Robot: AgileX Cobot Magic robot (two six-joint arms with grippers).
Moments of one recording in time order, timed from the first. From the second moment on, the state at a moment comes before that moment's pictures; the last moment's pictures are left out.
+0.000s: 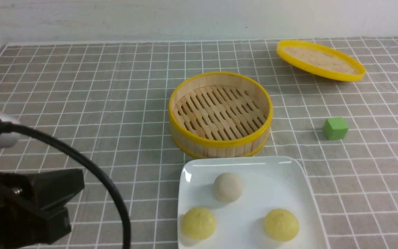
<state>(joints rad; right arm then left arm) -0.01 -0.01 0.02 -0.04 0.41 0.10 -0.77 0.58 -0.61 0.32 0.58 -0.70</state>
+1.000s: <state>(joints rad) -0.01 -0.01 0.02 -0.04 0.41 0.09 -0.24 0.00 -0.24 0.12 0.41 -0.12</state>
